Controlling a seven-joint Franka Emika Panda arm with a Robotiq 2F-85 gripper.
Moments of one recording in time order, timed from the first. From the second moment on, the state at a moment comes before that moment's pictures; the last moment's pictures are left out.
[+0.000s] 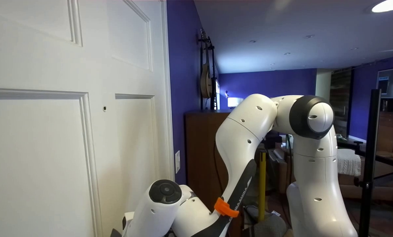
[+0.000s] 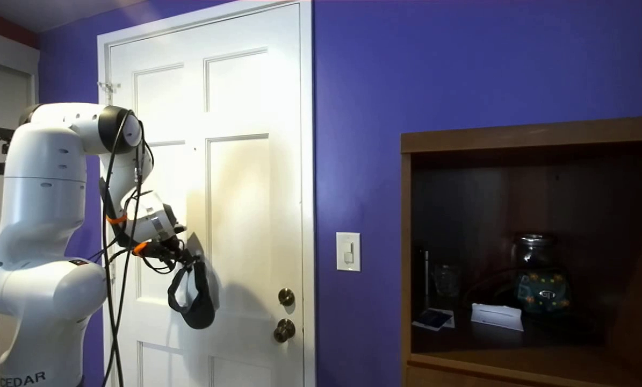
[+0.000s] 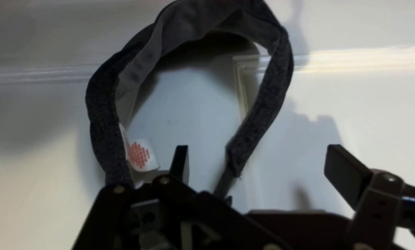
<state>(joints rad) 0.30 0.06 0.35 -2.34 -0.66 2.78 1.01</state>
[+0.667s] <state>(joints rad) 0.36 -0.15 0.42 -2.42 -0.31 2.44 0.88</state>
